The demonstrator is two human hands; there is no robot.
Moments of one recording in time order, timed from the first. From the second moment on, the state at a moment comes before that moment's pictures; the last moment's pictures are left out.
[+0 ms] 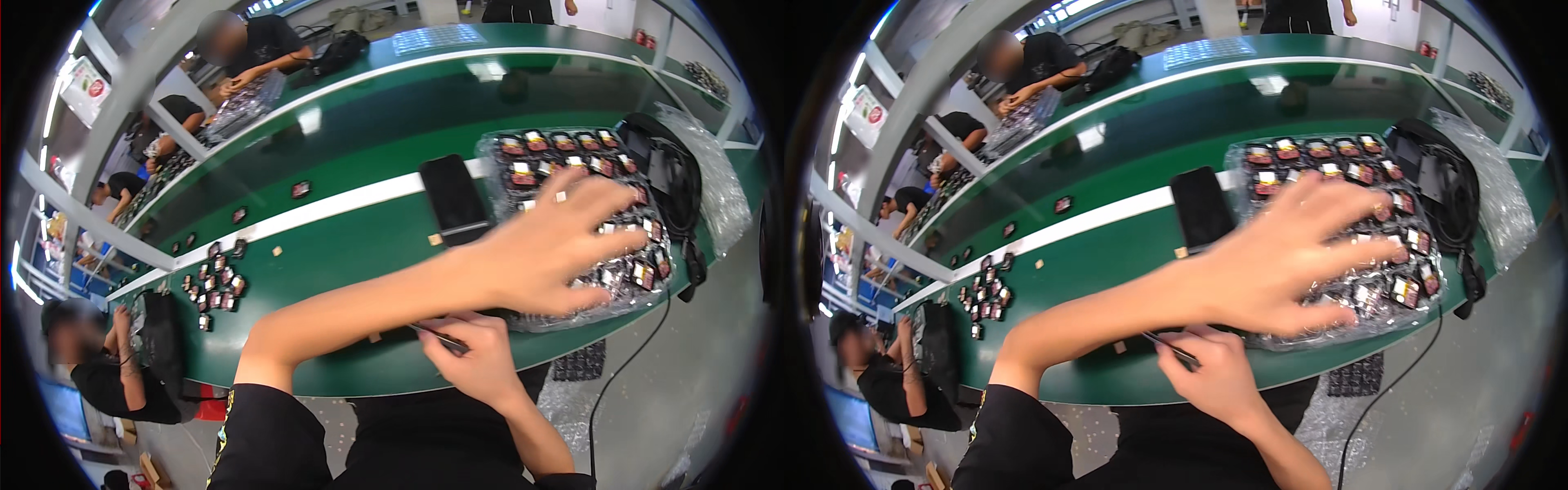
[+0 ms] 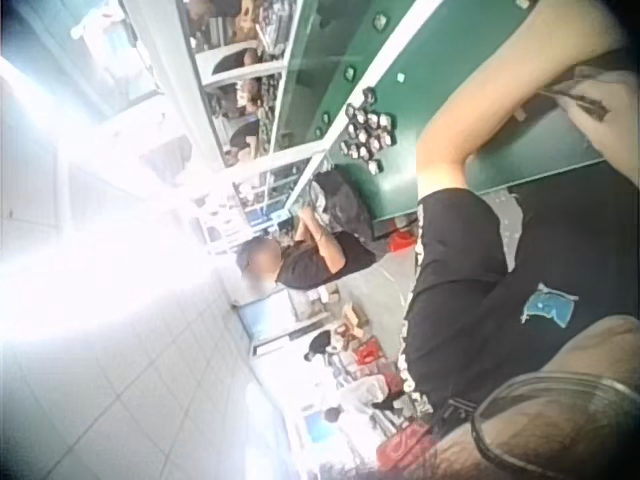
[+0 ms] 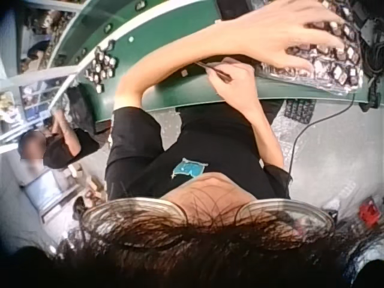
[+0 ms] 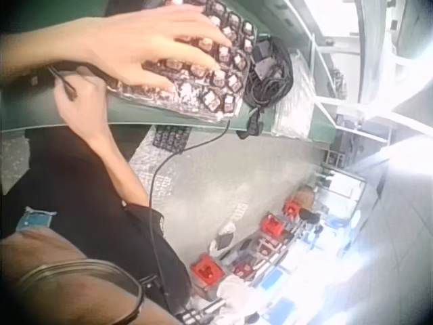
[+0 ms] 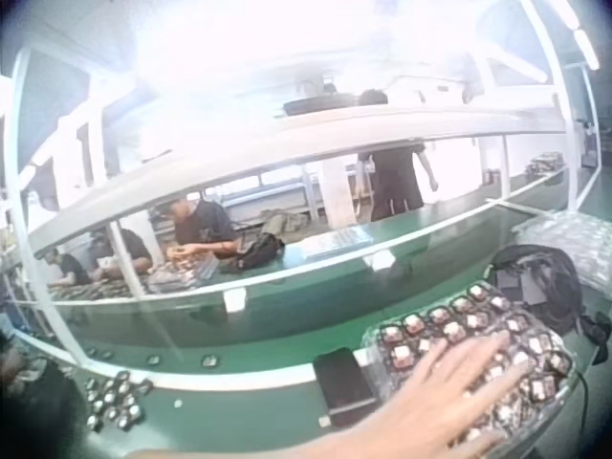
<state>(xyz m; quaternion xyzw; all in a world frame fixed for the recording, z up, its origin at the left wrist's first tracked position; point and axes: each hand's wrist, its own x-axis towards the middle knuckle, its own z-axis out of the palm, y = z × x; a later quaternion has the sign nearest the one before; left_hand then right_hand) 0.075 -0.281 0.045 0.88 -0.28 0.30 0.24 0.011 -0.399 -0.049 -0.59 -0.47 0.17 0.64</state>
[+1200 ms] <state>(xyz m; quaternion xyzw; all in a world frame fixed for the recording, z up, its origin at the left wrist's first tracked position) -0.174 -0.159 -0.008 0.96 0.09 0.17 0.21 0.009 -0.389 -0.038 -0.67 -0.49 0.17 0.53</state>
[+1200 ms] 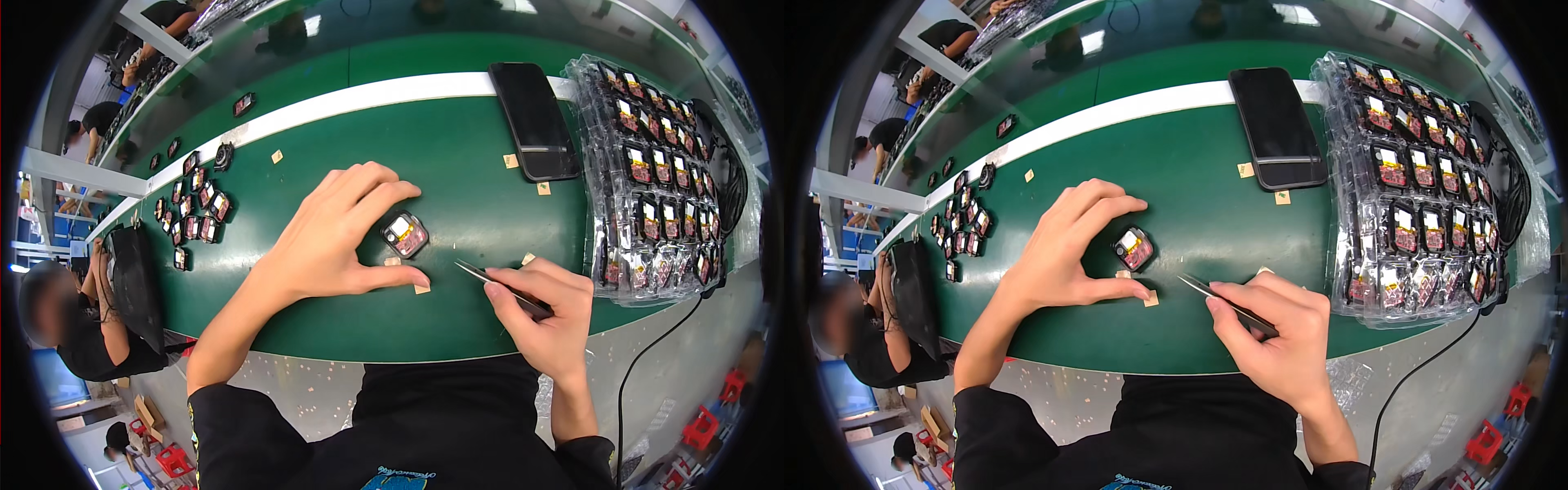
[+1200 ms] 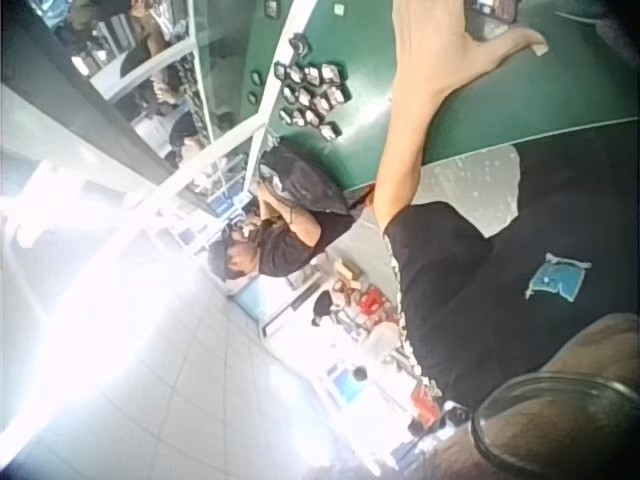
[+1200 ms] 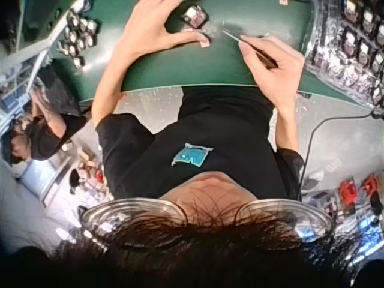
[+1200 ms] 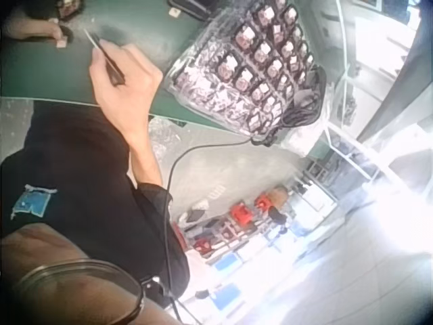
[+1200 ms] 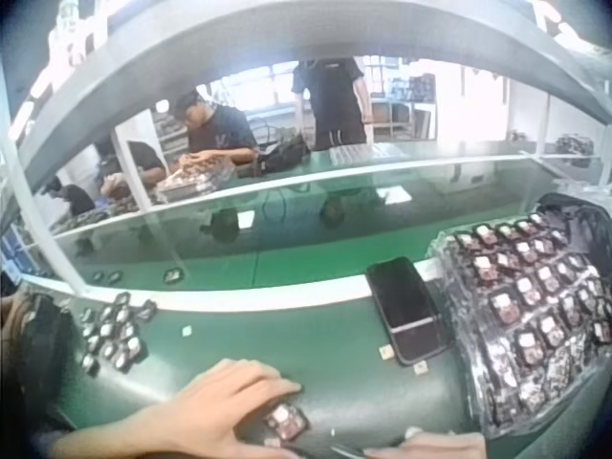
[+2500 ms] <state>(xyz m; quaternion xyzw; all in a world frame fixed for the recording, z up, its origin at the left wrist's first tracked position) -0.180 -0.160 -0.021 0.93 0.07 0.11 0.34 0.009 -0.361 -0.041 -0.65 -0.59 0.07 0.47</state>
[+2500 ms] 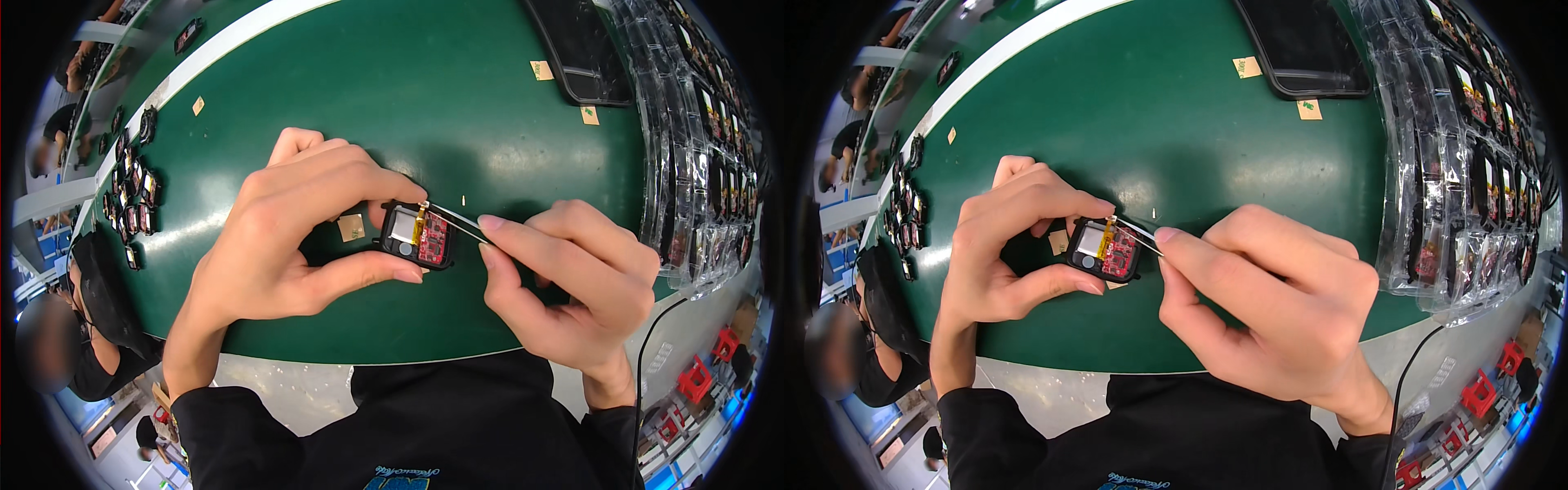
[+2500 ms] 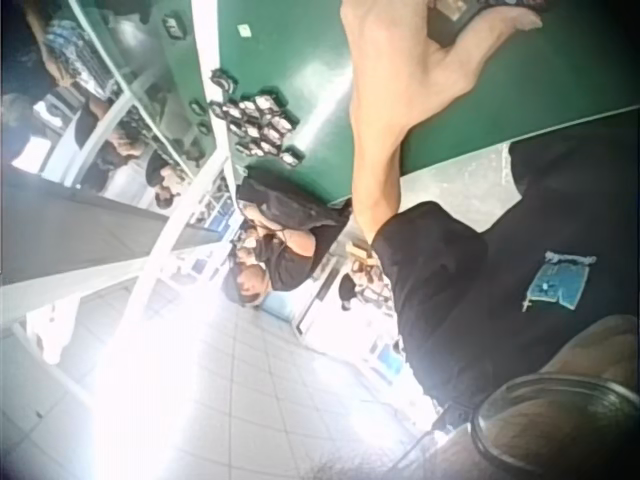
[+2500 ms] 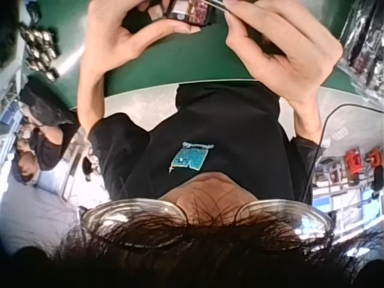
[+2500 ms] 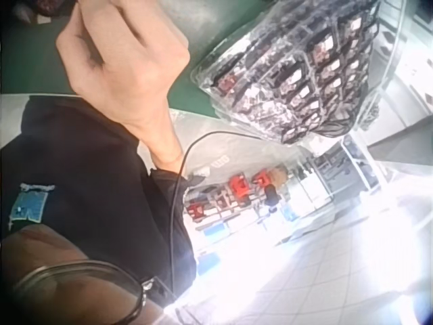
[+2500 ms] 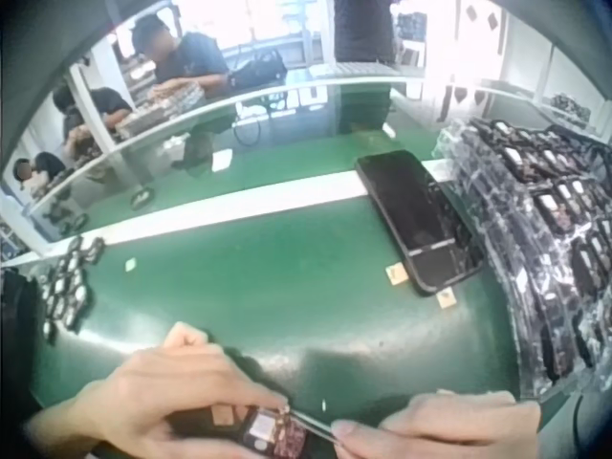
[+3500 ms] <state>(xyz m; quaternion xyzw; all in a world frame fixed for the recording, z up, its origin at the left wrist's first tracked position) -0.181 -0.146 -0.021 0.93 0.00 0.07 0.36 0.008 -0.359 -0.039 -0.64 -0.58 0.16 0.48</state>
